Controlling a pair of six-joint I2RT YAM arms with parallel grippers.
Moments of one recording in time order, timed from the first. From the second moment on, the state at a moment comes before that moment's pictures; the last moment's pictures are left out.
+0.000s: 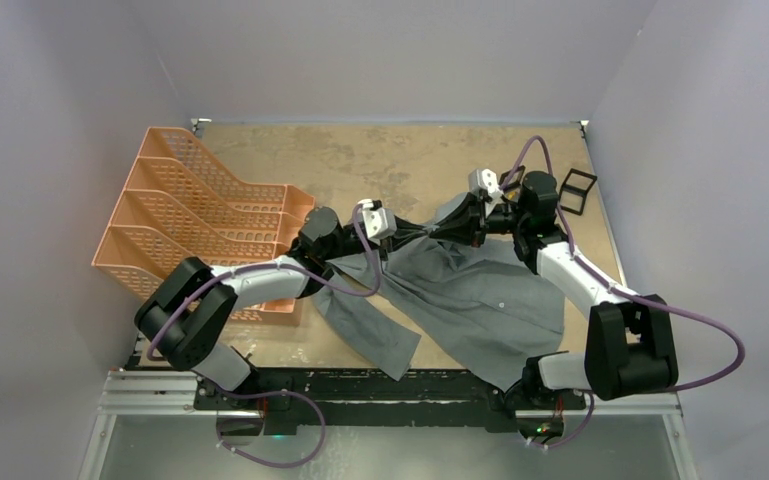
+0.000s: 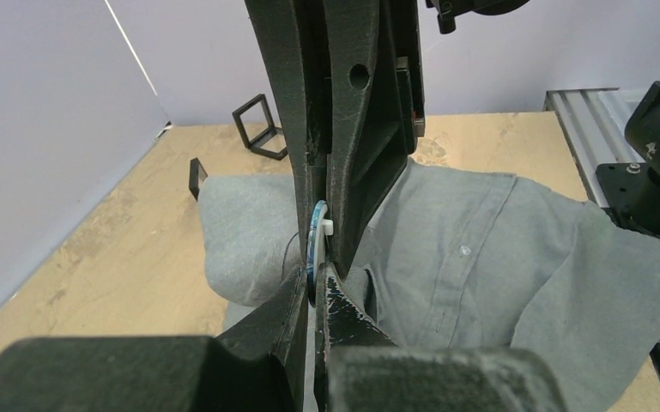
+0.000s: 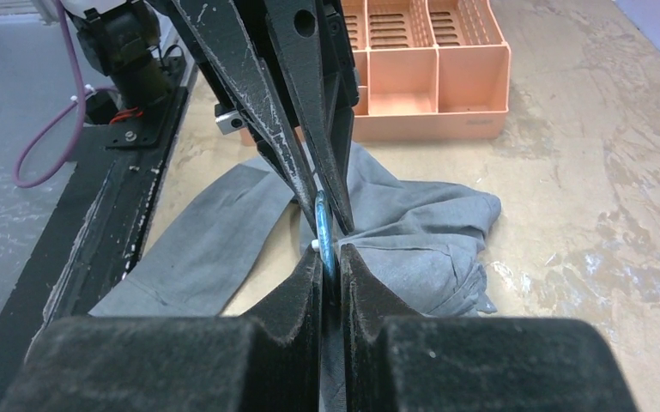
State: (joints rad) left arm -0.72 1.55 0.73 0.98 0.67 0.09; right arm 0.19 1.34 0.76 0.40 -1.37 -0.12
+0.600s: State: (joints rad) left arm -0.70 1.54 0.60 1.23 0.67 -0.09; right arm 0.22 1.31 0.75 0.49 -1.36 -0.05
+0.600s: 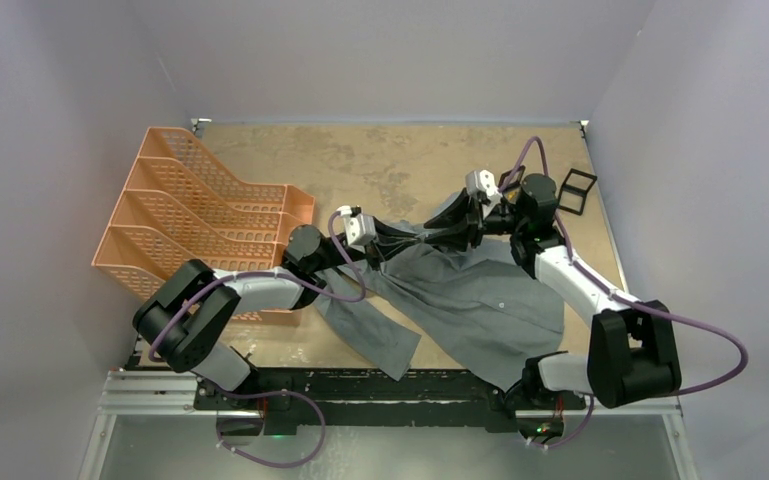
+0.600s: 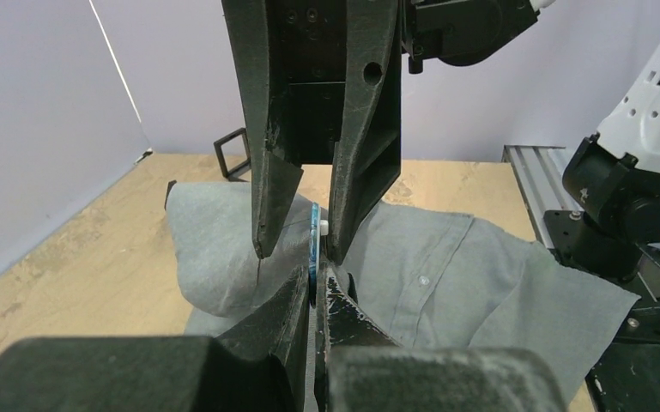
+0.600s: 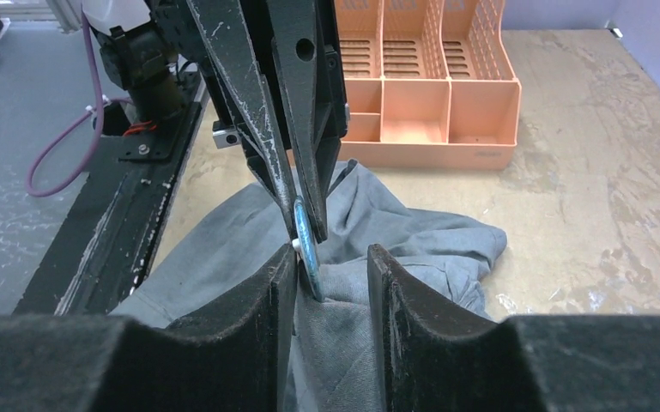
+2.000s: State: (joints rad) left arm -0.70 1.53 0.59 1.35 0.70 -0.18; right arm 0.20 1.30 0.66 0.96 -1.41 0.31
